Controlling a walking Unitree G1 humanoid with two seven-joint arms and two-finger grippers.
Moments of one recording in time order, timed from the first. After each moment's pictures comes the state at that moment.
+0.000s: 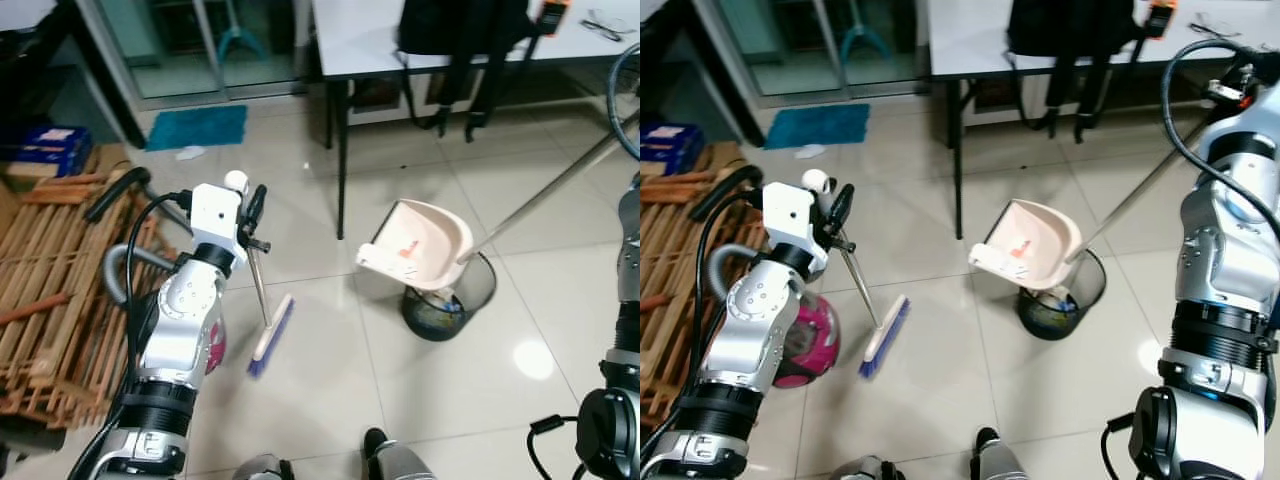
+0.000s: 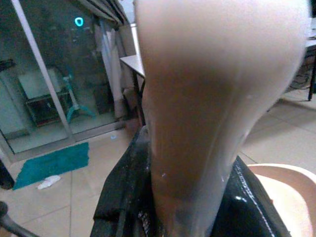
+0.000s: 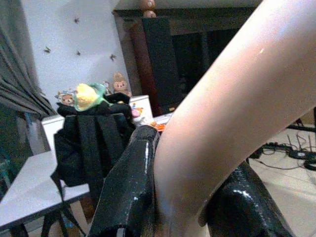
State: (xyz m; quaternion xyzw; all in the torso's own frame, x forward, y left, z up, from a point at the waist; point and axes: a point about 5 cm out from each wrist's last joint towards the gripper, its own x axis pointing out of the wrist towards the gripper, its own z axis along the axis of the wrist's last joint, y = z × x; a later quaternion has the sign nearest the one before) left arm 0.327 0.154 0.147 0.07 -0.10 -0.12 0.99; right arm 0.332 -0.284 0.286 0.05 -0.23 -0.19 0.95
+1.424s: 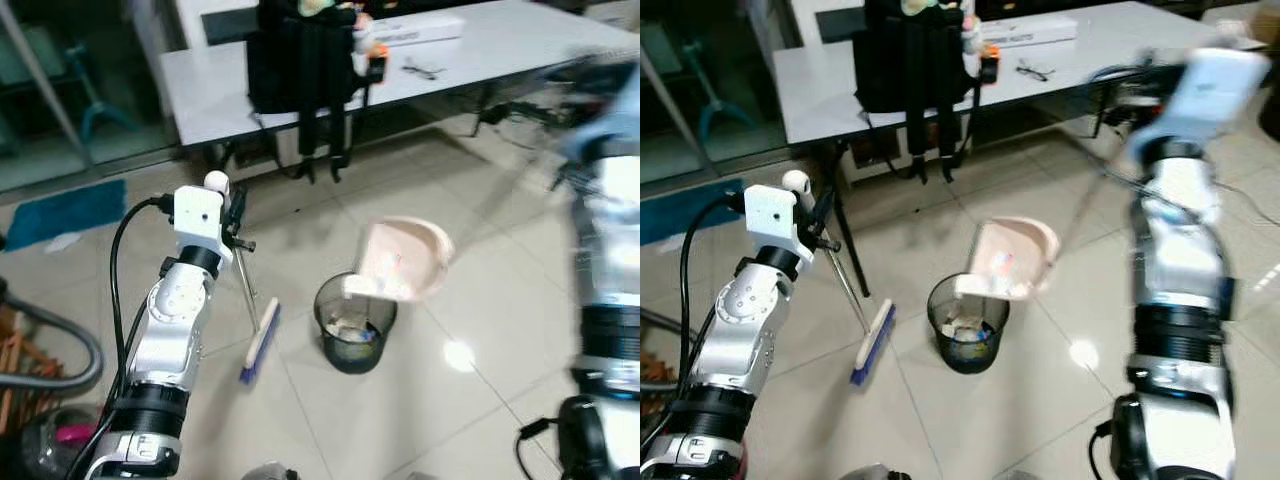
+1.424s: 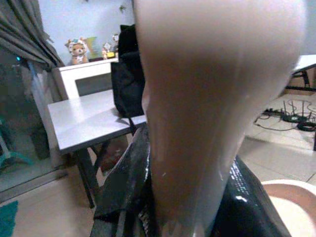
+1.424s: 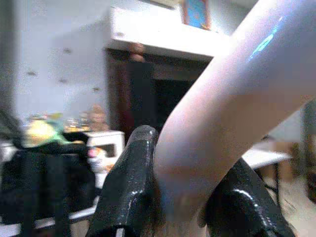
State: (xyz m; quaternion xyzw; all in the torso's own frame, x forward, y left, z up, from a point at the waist) left arm 0.326 0.170 0.144 0.06 -0.10 -0.08 0.99; right arm 0.348 -0.213 0.274 -0.02 -0.25 -0.03 0.97
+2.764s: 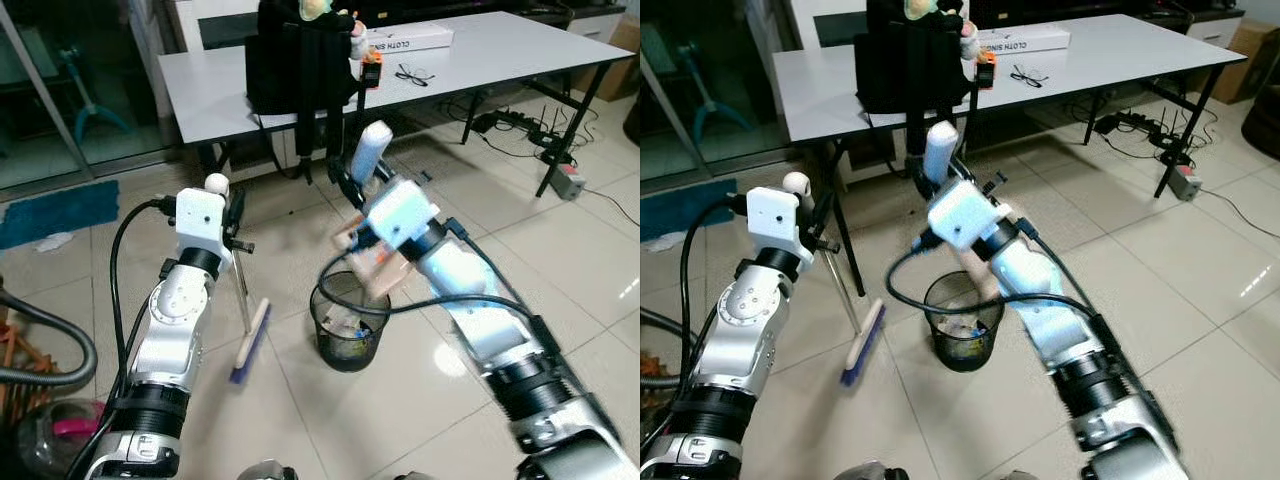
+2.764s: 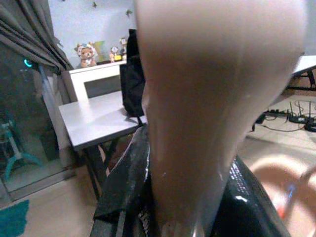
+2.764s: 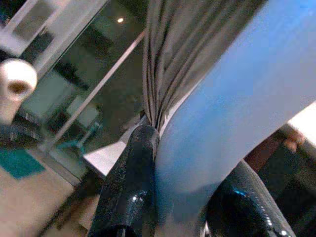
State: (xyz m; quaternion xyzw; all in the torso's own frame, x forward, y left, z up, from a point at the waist) left arm 0.326 0.171 0.139 0.08 -0.09 -0.07 0.99; right arm 0.311 -0.081 0.200 -0.29 -0.32 0.28 0.86
